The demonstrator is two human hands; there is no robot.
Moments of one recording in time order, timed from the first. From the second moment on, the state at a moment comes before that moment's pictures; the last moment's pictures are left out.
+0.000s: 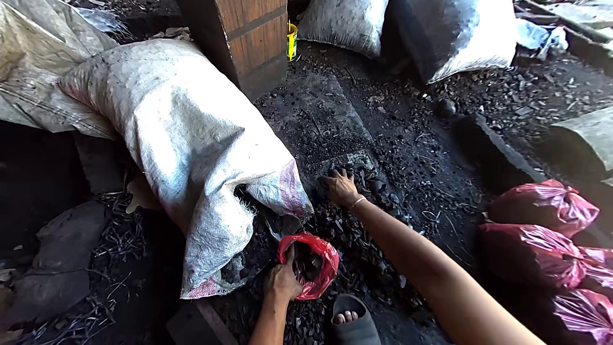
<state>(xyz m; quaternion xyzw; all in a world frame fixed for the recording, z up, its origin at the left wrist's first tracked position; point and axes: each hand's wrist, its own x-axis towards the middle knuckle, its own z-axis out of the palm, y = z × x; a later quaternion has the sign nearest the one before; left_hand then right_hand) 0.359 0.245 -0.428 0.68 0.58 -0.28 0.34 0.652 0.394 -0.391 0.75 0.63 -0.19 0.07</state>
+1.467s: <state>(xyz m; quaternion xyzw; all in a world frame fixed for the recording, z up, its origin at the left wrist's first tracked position) 0.350 0.257 -0.426 0.68 0.57 -0.27 0.38 0.735 0.335 -0.409 0.88 0.44 -0.17 -0.03</state>
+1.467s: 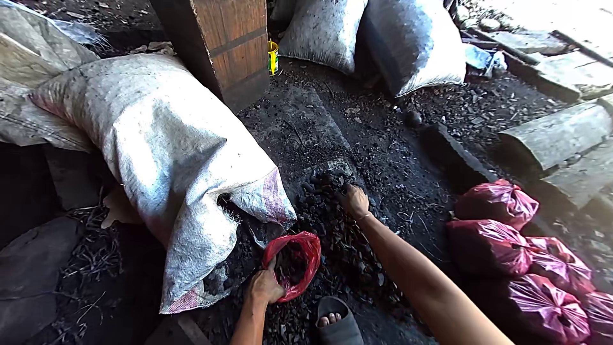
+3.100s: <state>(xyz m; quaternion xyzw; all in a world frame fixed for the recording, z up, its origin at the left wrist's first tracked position) 0.346 0.259 -0.430 0.67 0.57 -0.26 0.39 0.732 0.266 -0.373 0.83 0.53 -0.16 -0.08</state>
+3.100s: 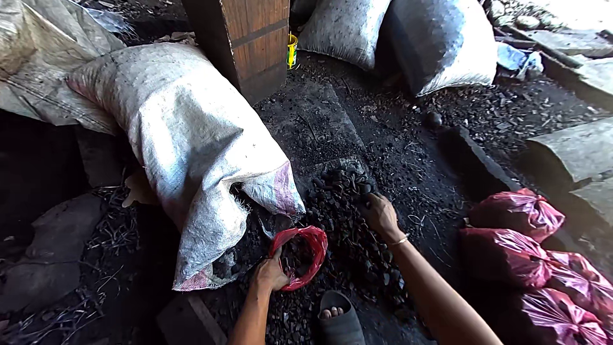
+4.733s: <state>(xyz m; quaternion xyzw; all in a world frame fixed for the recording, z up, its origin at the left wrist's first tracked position) 0.335 0.247 -0.420 0.68 0.59 -0.21 0.38 0.536 0.194 -0.427 0.59 0.76 -0.26 -0.09</state>
